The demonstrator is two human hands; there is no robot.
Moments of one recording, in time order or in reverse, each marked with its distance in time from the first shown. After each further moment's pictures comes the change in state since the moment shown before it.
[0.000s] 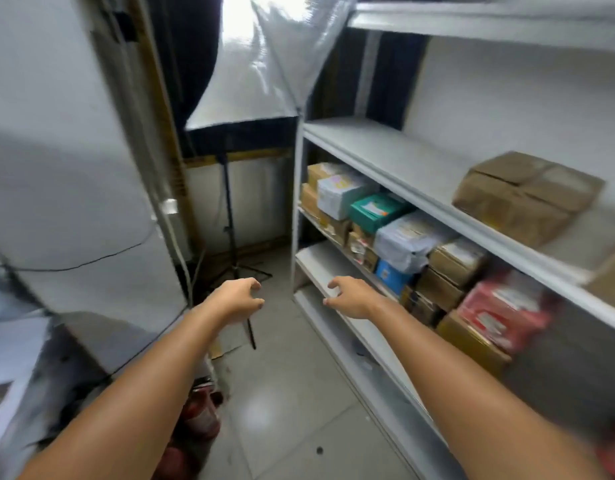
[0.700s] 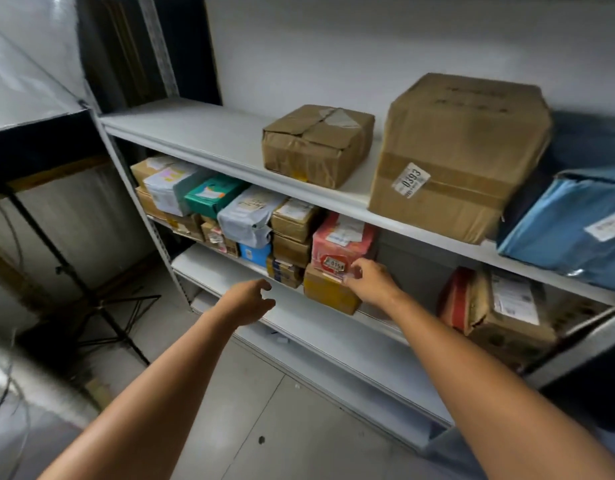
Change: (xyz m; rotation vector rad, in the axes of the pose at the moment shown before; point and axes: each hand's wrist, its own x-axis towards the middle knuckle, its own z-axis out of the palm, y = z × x) left_hand 0.003 0.273 0.151 0.128 -0.183 0.456; right_hand -0.148 0.274 -0.036 0.400 0.510 0.481
